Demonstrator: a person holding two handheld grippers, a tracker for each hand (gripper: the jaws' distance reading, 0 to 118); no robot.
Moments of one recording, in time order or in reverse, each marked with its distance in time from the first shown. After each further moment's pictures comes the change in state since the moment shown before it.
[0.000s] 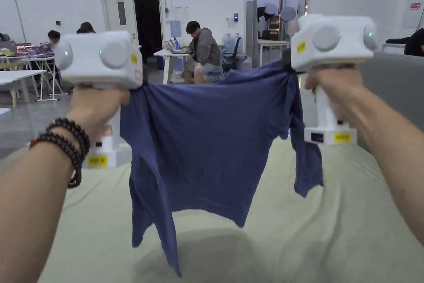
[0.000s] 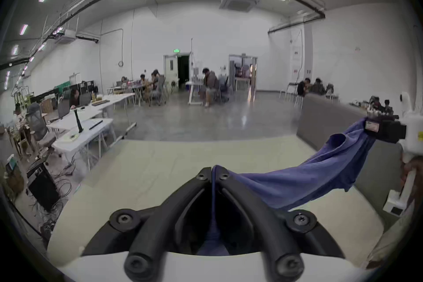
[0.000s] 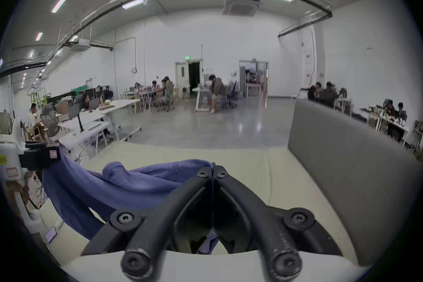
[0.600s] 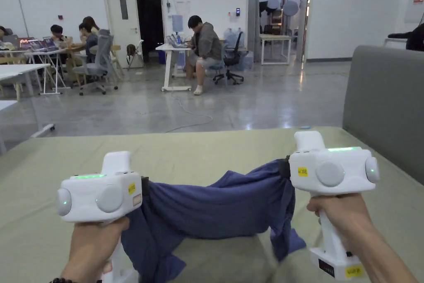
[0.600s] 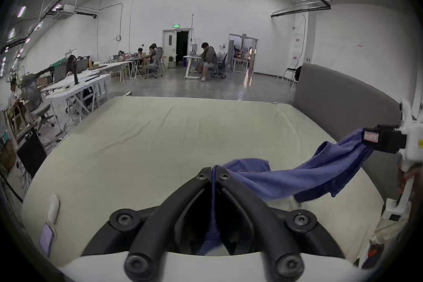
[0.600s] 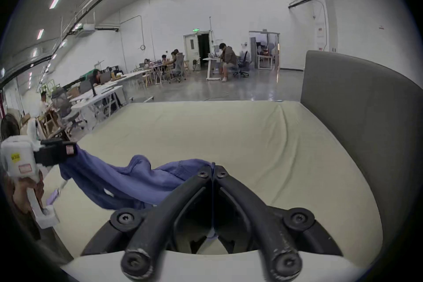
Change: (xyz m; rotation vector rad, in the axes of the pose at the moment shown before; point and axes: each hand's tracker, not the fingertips) left arm -0.011 -0.220 0.049 -0.097 -0.066 0.105; right arm -0.004 -0.215 0.054 -0.154 0.091 0.009
